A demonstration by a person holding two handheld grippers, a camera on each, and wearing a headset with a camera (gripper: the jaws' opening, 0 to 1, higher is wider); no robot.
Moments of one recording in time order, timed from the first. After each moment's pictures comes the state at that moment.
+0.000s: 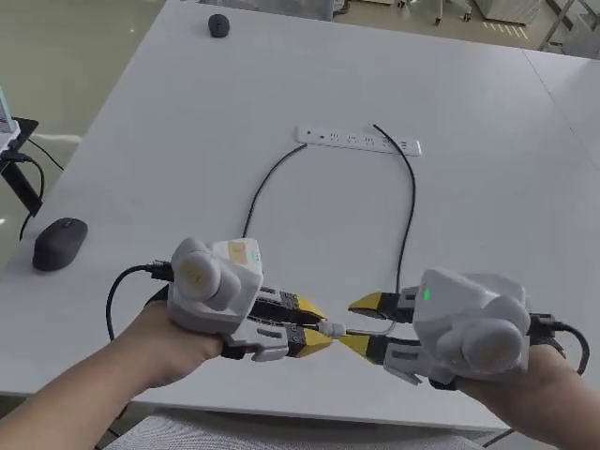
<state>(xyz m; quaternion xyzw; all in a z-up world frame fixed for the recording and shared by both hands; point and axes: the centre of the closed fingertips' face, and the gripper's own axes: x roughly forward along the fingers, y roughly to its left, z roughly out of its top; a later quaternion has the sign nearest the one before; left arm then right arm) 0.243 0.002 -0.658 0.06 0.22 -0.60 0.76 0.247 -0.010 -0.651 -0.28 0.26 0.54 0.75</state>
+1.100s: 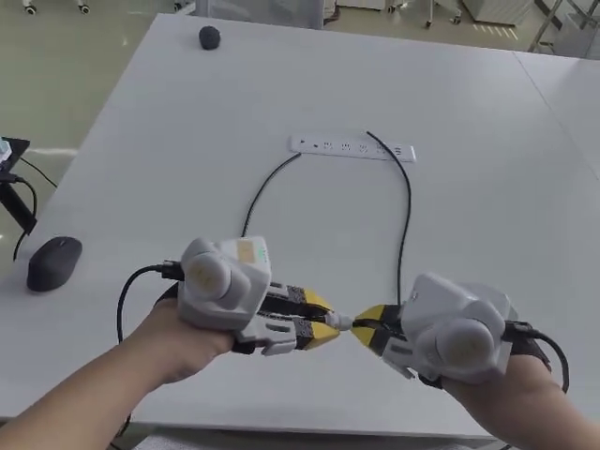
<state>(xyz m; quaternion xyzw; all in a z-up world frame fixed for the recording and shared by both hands) 0.271 -0.006 -0.654 0.07 0.21 -0.60 0.77 0.275 -0.019 -0.673 -0.28 0.28 0.47 0.79</state>
